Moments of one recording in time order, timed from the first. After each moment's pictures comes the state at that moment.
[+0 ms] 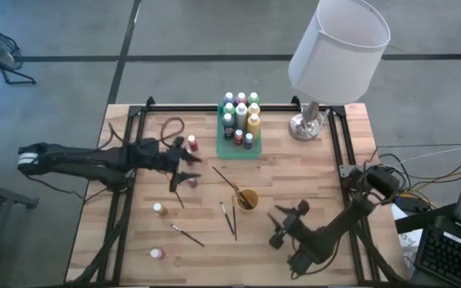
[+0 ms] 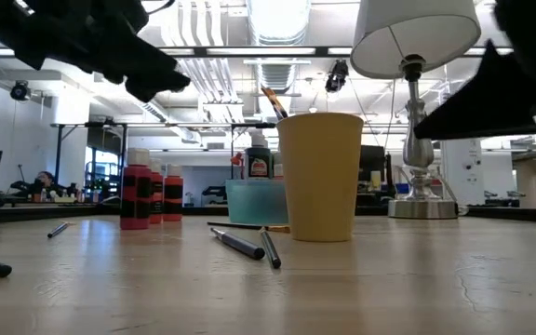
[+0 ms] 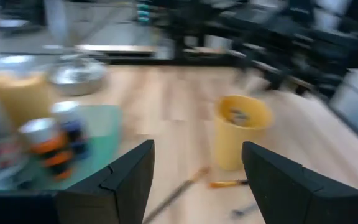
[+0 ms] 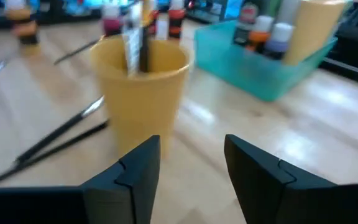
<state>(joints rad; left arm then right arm) 0.11 0.84 0.42 0.20 0.15 0.01 0.83 1.95 1.07 -0.76 1.25 1.60</state>
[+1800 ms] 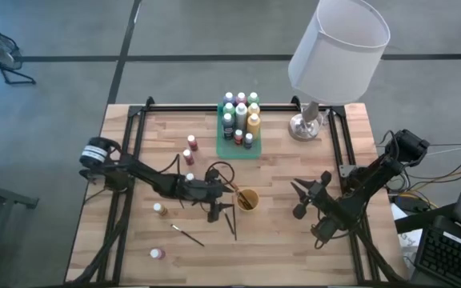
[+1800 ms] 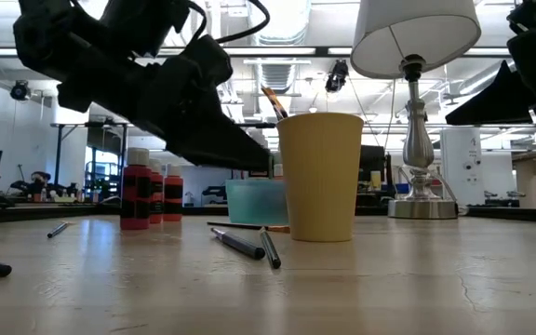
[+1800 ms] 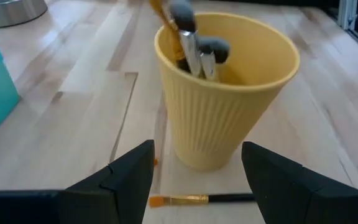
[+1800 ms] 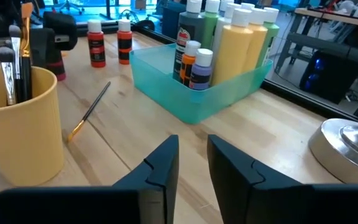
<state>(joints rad) -0.22 1.71 0.66 0.64 -0.20 -0.17 0.81 1.44 0.60 -0.72 1.31 1.51</state>
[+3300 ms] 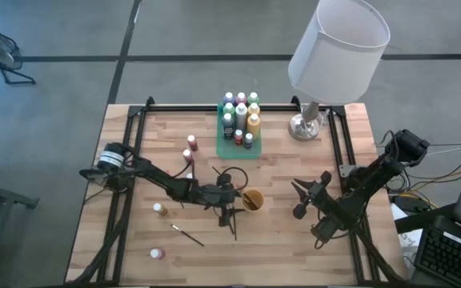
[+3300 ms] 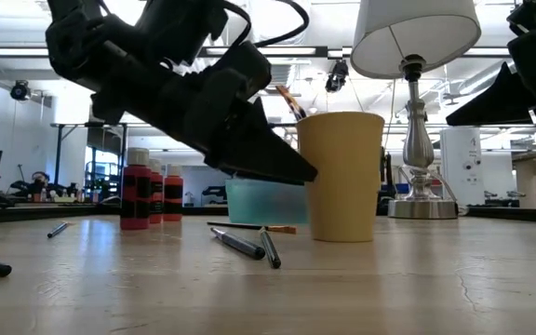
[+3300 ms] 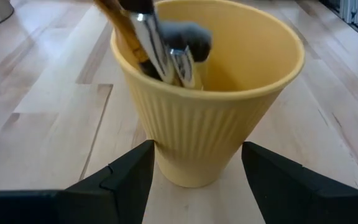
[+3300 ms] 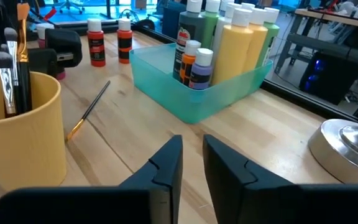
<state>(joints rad) -0.22 1.87 0.82 0.64 -0.17 -0.14 0.81 1.44 0.59 -0.72 1.31 1.51</state>
